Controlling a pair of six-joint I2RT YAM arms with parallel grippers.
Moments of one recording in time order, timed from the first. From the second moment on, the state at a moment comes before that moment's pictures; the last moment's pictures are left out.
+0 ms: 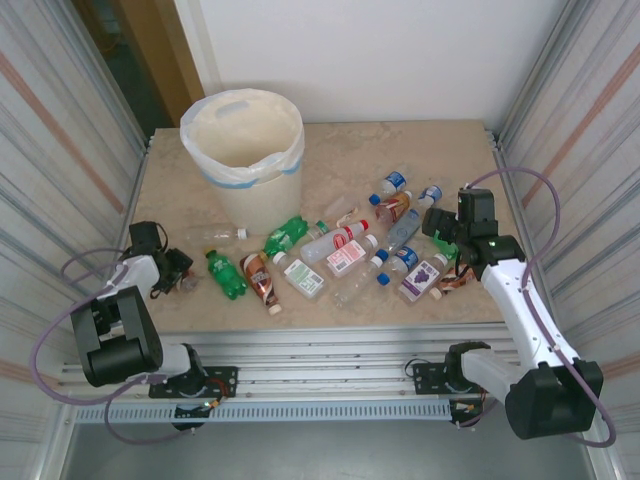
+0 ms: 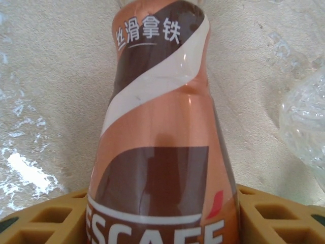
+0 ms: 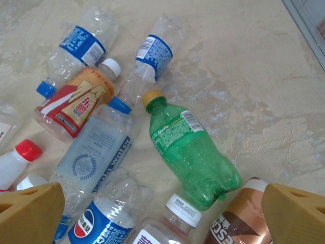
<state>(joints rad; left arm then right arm) 0.31 1.36 0.64 -0.43 0.04 -0.60 0.12 1.04 0.88 -0.60 0.19 0.31</state>
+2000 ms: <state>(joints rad) -0.27 1.66 1.79 -0.55 -0.03 -0.17 0.10 1.02 1.02 -0.97 0.23 0.55</state>
